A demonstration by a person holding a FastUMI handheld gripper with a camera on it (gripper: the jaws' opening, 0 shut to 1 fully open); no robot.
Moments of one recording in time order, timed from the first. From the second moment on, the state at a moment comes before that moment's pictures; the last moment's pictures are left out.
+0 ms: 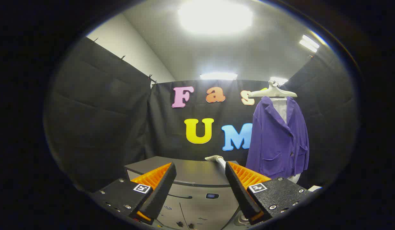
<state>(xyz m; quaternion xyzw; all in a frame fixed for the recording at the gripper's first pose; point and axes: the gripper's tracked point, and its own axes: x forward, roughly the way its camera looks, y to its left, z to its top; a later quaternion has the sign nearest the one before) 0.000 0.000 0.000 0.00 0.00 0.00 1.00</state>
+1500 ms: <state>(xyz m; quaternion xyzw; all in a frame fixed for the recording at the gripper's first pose) 0.035 -0.068 0.033 -0.01 0.01 -0.03 1.00</state>
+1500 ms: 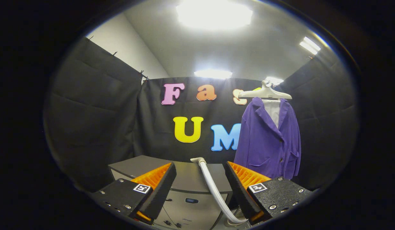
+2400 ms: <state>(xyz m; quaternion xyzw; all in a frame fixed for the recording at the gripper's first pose) 0.197 -0.098 0.062 0.05 0.09 -0.09 0.99</state>
